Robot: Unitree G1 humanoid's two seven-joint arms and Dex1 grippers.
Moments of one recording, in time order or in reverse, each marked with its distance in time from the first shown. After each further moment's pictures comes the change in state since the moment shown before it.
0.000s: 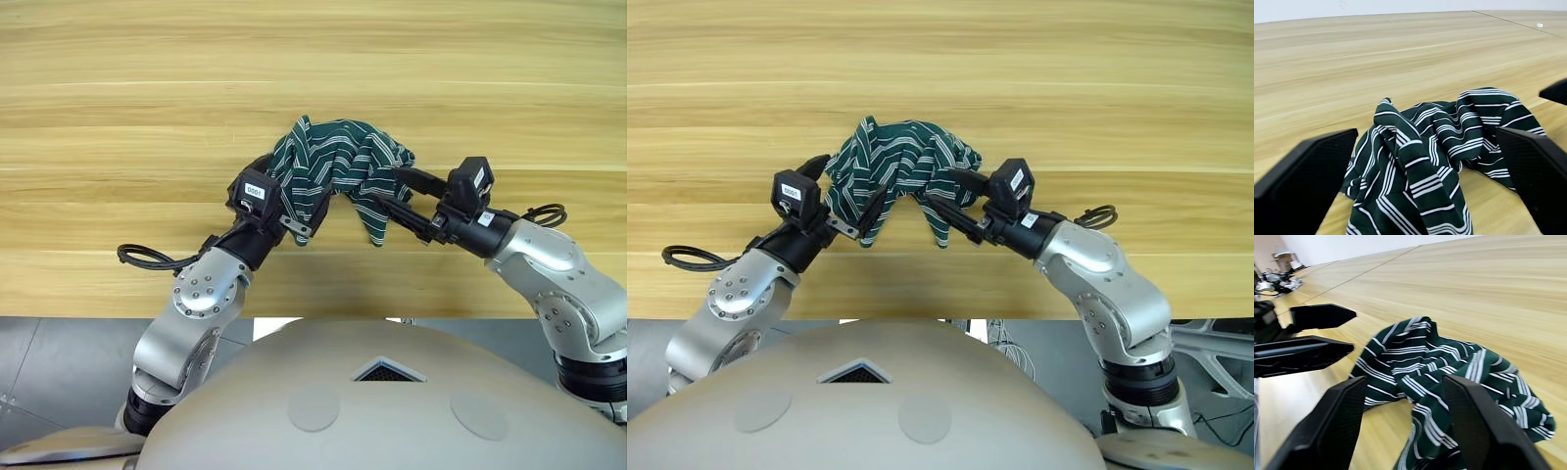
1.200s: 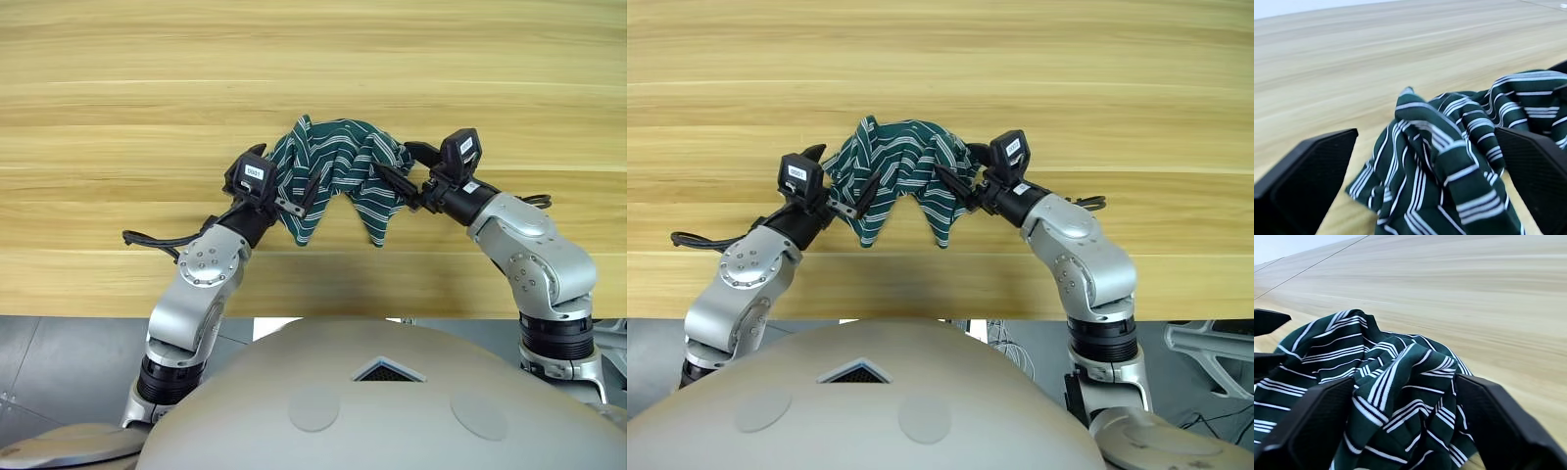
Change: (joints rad) left arm -0.121 -0.046 0.050 0.178 0.060 -0.022 -0.086; right arm -0.145 0.171 0.001 0.190 -0.127 0.104 -0.100
